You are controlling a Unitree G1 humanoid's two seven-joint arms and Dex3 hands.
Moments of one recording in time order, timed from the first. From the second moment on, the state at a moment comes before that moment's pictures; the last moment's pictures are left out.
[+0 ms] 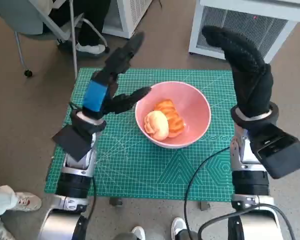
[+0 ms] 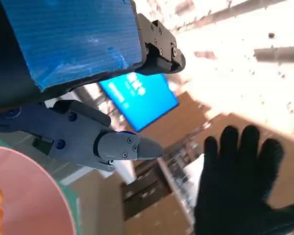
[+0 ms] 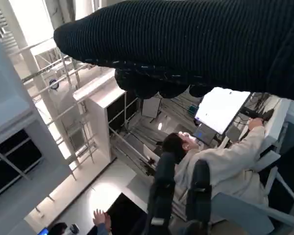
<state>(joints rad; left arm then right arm) -0.65 0.18 0.05 0.41 -0.11 -0.57 -0.27 -0.82 -0.15 -0.12 0.55 0.17 -0.84 0.37</state>
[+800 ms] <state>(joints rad) -0.62 0.16 0.07 0.35 -0.14 -0.60 -0.27 -0.84 -0.15 -0.11 0.59 0.17 -0.87 0.37</state>
